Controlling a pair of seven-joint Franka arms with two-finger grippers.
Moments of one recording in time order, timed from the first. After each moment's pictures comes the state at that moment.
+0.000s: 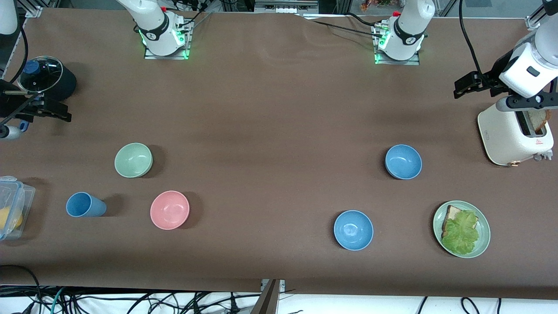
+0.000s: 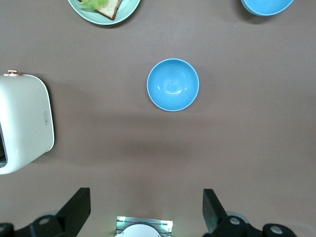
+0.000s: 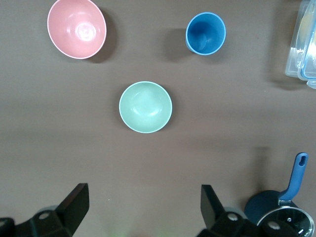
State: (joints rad) left arm -0.11 -0.07 0.06 -1.72 -0.01 1.49 -0.14; right arm 0.02 0.15 -0.08 -1.48 -0.02 1.51 -0.09
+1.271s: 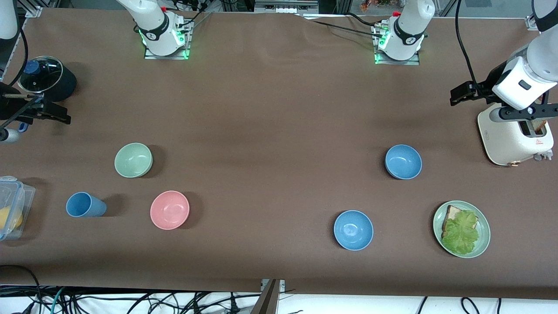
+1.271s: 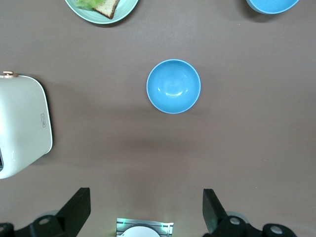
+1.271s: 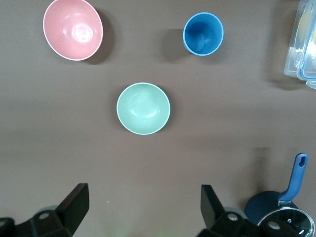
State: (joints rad) left arm -0.11 -0.02 0.06 -1.70 -0.01 1.50 -0.14; right arm 0.01 0.16 -0.08 -1.48 -0.02 1.52 -0.09
